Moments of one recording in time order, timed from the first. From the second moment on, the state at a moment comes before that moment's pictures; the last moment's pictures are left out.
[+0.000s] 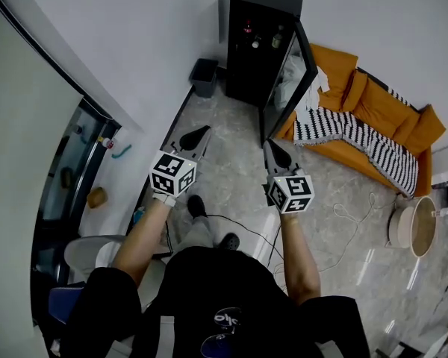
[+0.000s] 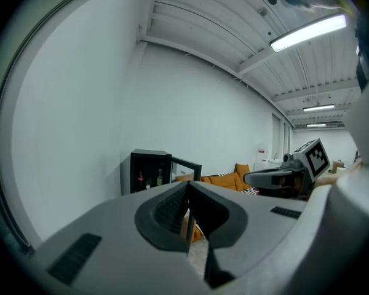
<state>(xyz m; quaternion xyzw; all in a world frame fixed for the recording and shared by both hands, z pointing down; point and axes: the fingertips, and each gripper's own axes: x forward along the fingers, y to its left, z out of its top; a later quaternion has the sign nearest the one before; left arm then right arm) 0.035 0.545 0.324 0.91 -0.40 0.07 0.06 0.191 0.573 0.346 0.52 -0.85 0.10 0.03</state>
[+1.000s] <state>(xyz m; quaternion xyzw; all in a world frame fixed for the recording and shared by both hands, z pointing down) -0.110 0.365 0.335 0.92 -0.38 0.03 0.08 0.051 0.399 0.348 0.55 -0.83 0.06 0.10</state>
